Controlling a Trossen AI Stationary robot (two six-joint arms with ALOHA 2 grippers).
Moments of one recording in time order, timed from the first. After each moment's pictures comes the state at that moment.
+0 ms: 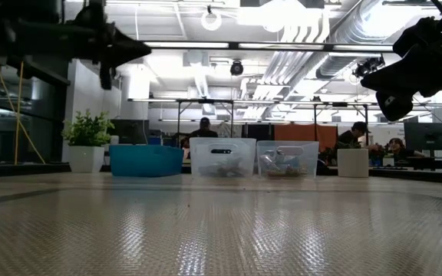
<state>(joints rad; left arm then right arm) 0.33 0.74 0.28 0.58 0.01 -0.53 0.01 0.13 0.01 0.03 0.00 0.37</state>
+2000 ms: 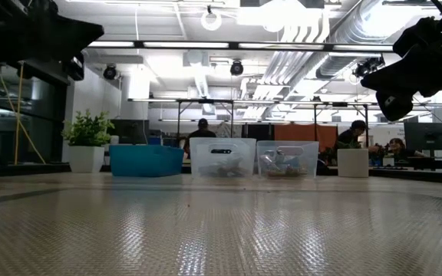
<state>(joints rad) -0.11 0.22 0.01 0.41 -0.12 -0.17 0.01 0.13 0.01 0.03 0.00 0.37</state>
